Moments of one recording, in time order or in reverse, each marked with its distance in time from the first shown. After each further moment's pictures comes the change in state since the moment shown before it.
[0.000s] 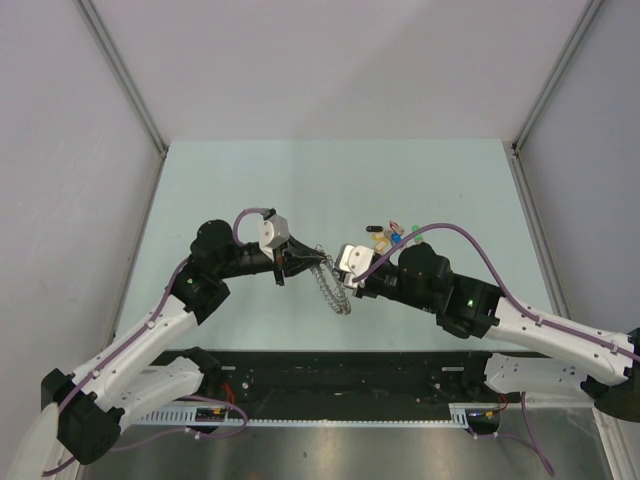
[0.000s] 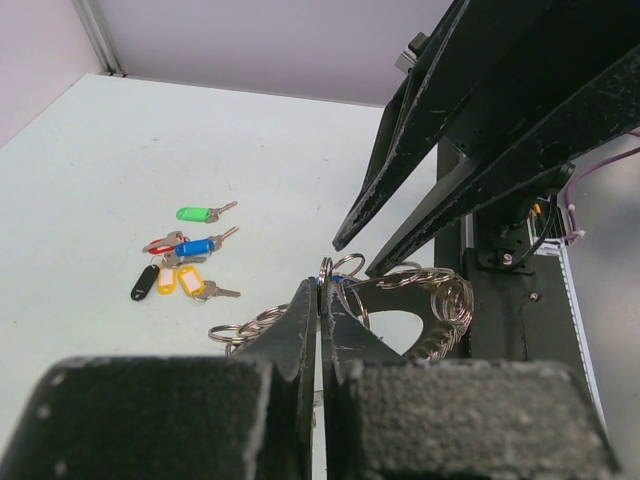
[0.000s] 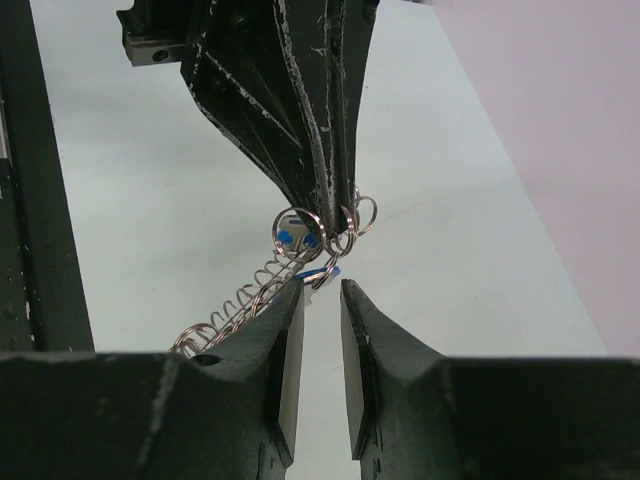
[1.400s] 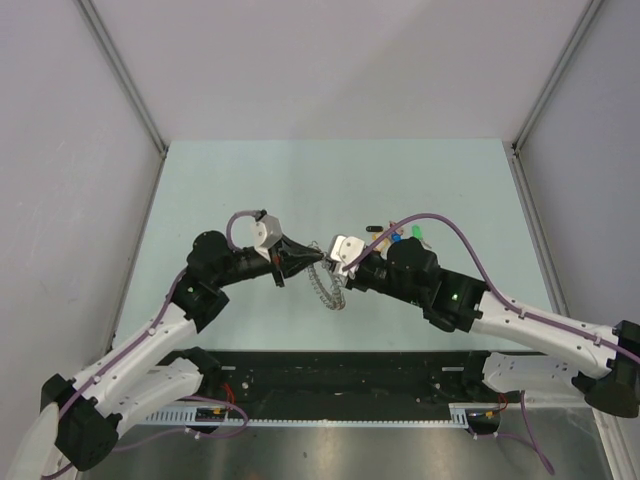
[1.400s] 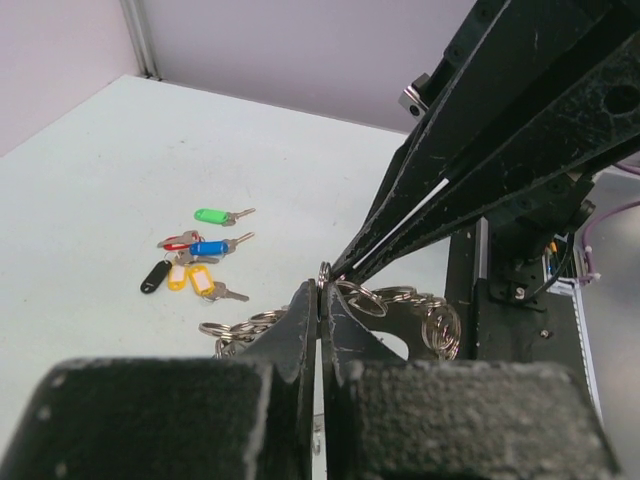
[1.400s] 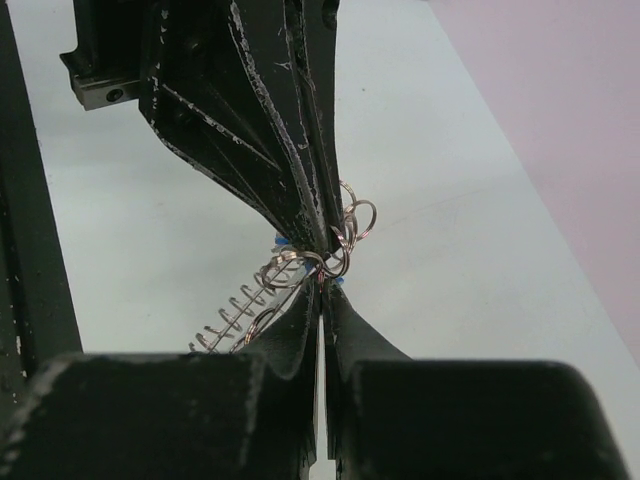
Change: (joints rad) left arm 0.000 -0.047 -0.088 0.115 -0.097 -0.100; right arm -0.029 0.075 0.000 0.087 -0.016 0.043
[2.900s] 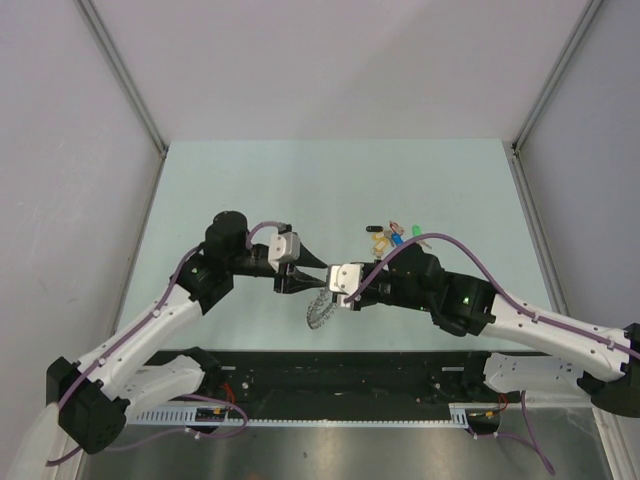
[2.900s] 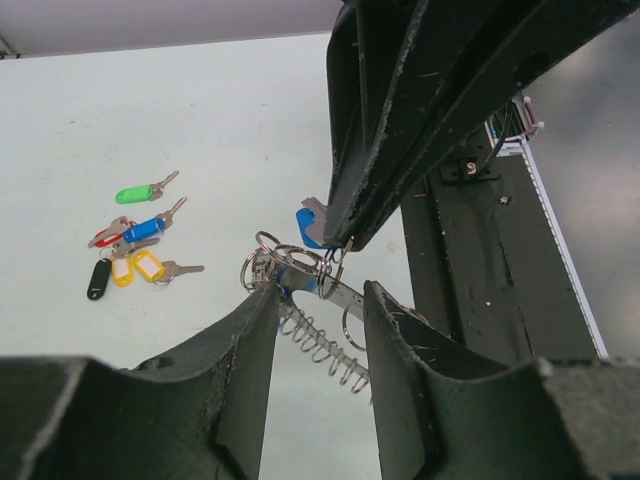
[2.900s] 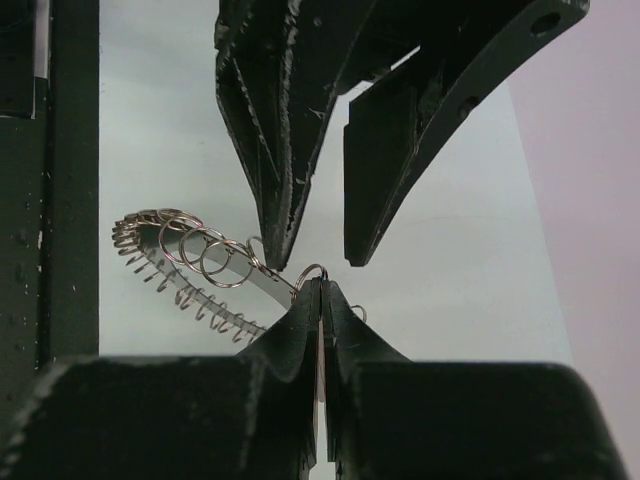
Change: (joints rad) left arm 0.008 0.120 0.153 -0.368 0.295 0.407; right arm 0.045 -0.038 0.046 -0.200 -0.084 -0.201
